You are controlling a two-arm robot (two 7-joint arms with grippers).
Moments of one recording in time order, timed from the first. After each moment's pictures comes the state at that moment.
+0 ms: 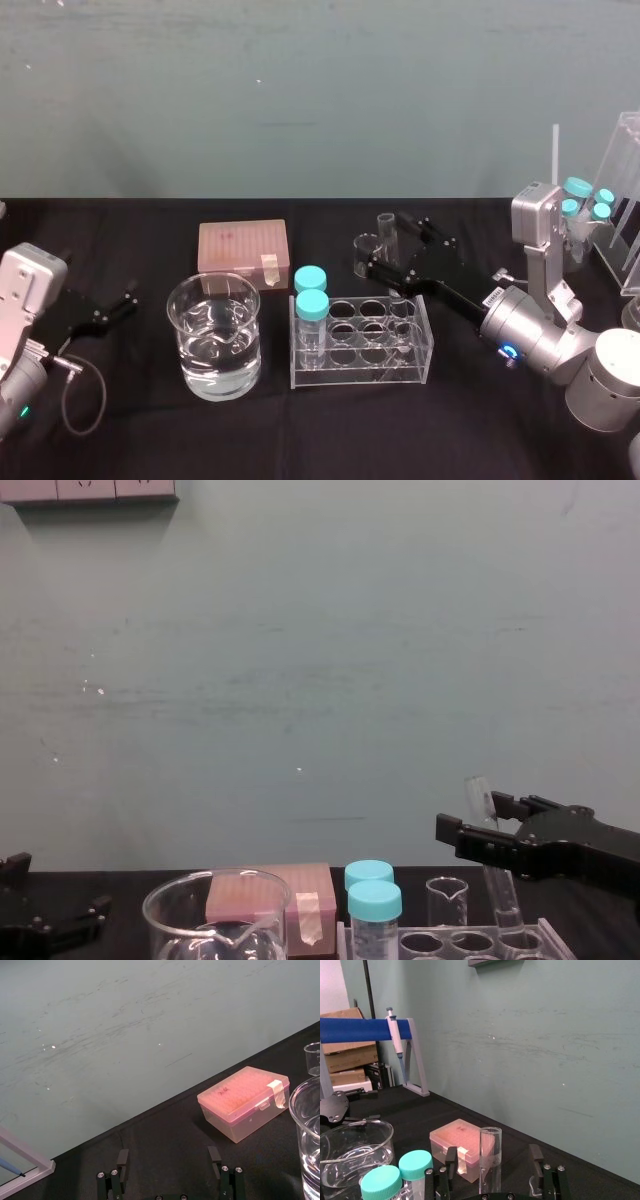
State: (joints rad) left arm -0.20 0.60 0.45 -1.41 -0.25 -0.12 0.03; right arm 0.36 0.36 -0.36 -1.22 0.42 -0.19 0.55
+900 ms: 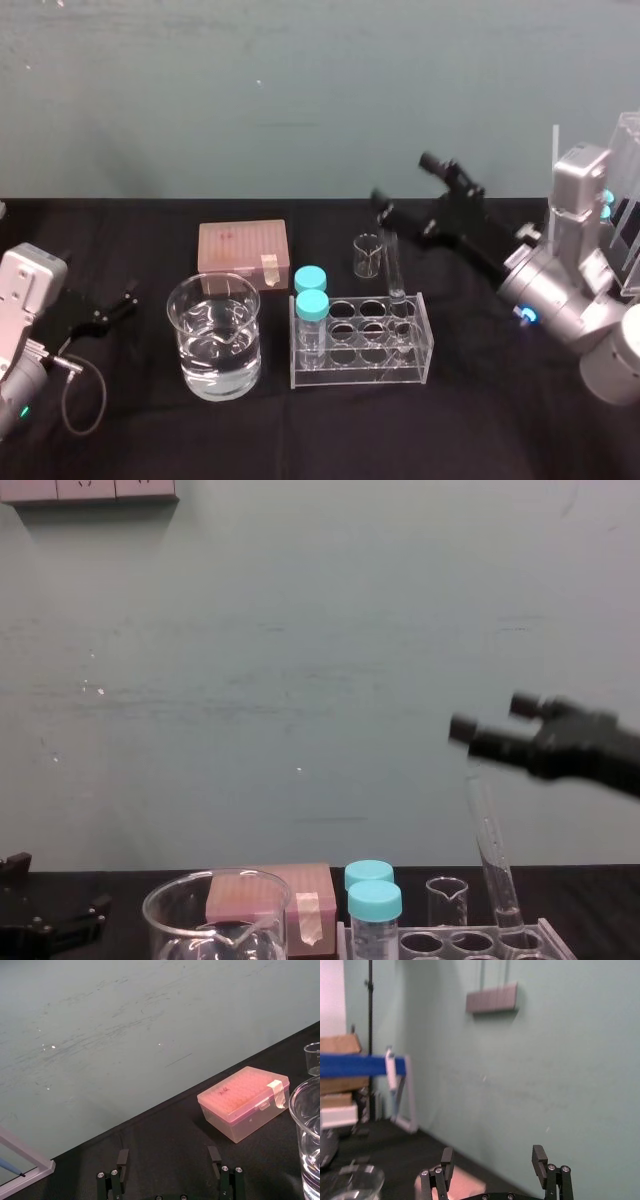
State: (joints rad) left arm -0.20 0.60 0.45 -1.41 -0.25 -0.12 0.03; right arm 0.35 0.37 -0.30 -1.34 0.41 -0.25 0.52
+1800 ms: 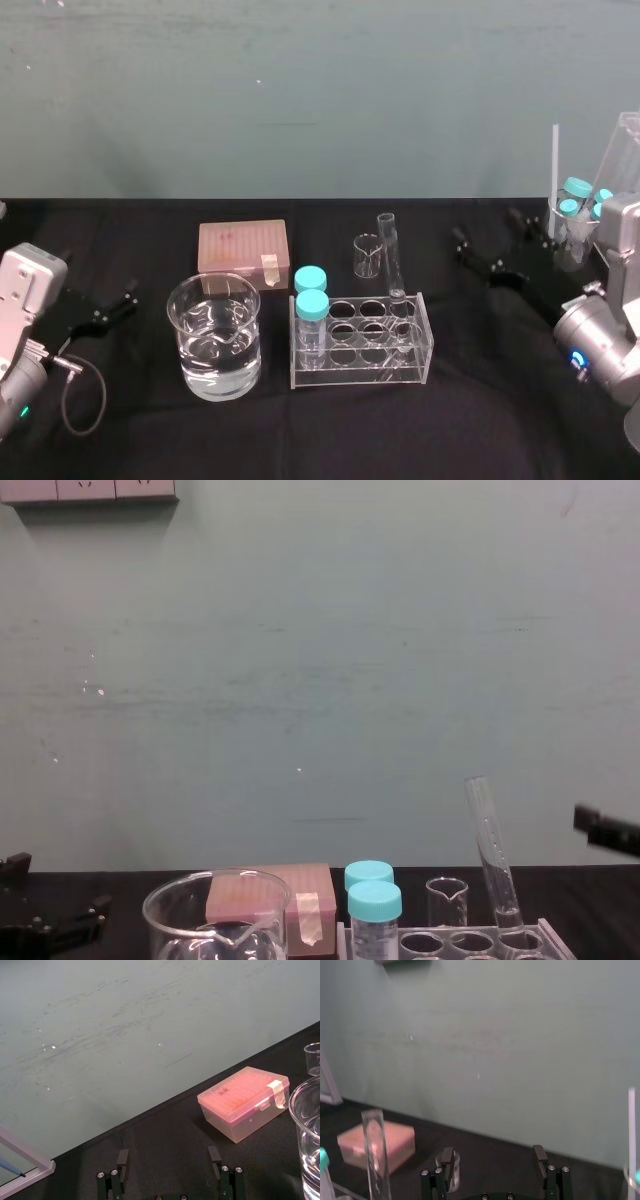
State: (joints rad) left arm -0.20 0.60 0.45 -1.41 -0.25 -0.12 0.03; right arm 0.21 0.36 -0.16 -1.33 0.35 -0.14 0.34
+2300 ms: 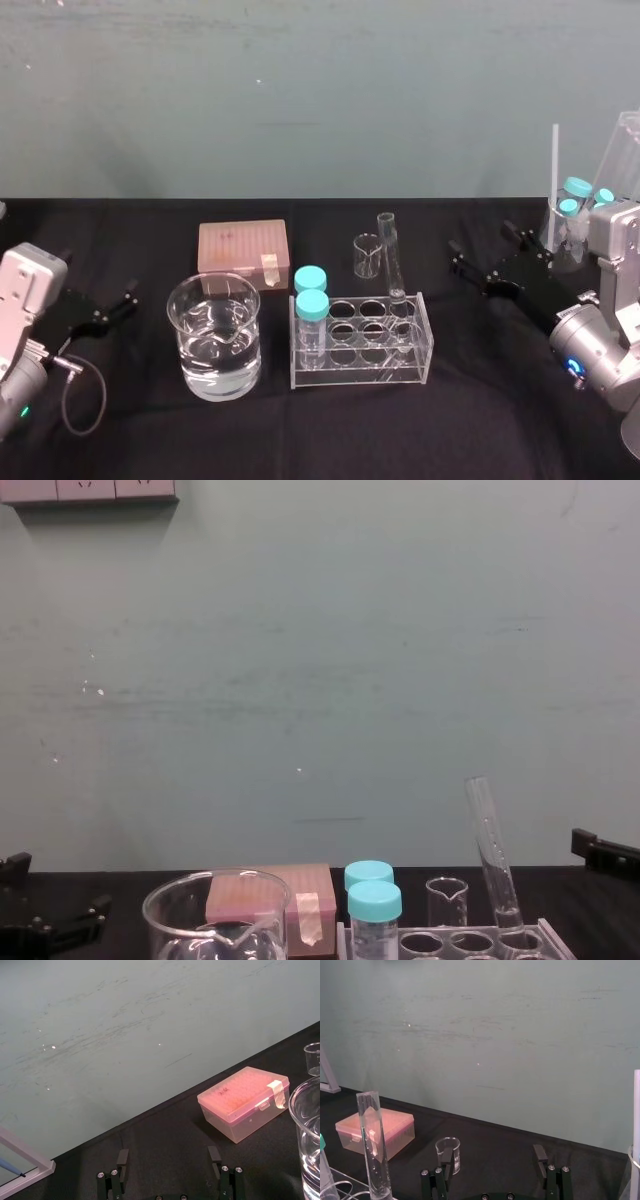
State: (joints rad) left arm -0.20 0.60 0.45 -1.41 -0.25 -0.12 0.03; right arm 0.21 0.36 -0.16 -1.32 0.34 -0.13 0.34
